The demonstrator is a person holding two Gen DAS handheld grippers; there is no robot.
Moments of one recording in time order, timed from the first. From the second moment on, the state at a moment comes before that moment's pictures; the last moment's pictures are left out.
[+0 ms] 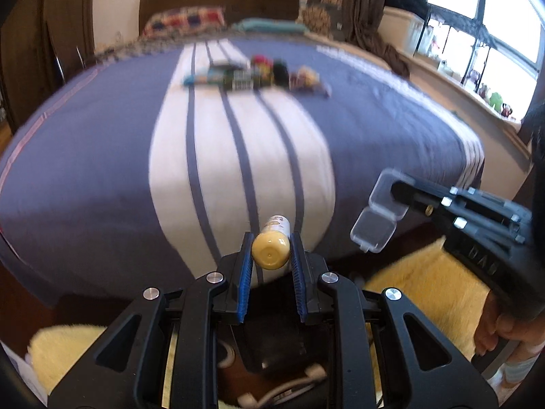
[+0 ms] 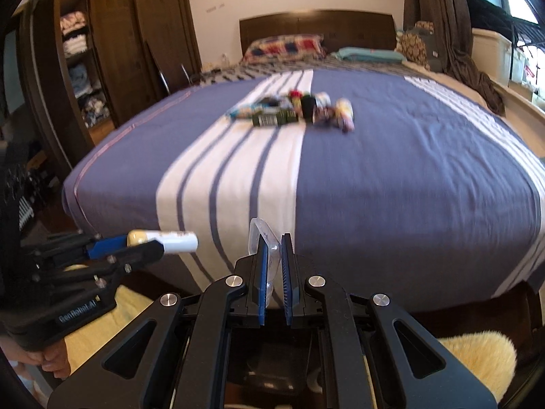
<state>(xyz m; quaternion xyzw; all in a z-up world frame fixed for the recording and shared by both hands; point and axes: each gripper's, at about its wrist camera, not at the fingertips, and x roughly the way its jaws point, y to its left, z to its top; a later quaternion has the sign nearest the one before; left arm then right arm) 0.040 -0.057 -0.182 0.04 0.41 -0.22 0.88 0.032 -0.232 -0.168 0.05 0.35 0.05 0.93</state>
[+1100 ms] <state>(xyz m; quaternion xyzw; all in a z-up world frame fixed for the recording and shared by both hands) 0.070 -0.063 -0.352 0.03 0.61 -0.24 0.75 0.072 -0.221 -0.324 0.08 0.55 0.06 0.83</state>
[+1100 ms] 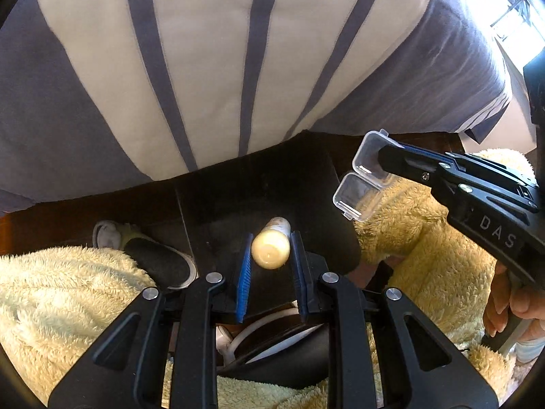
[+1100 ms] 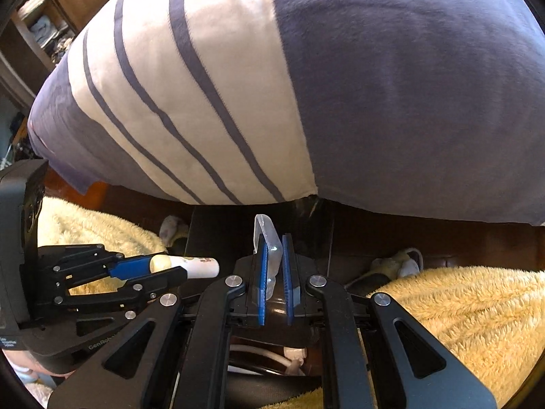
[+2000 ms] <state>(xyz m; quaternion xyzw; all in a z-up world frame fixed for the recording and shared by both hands) 0.071 -0.038 -0.264 0.04 0.53 -0.20 0.83 0.067 -0.259 -0.245 0.09 0.47 0.01 0.88</state>
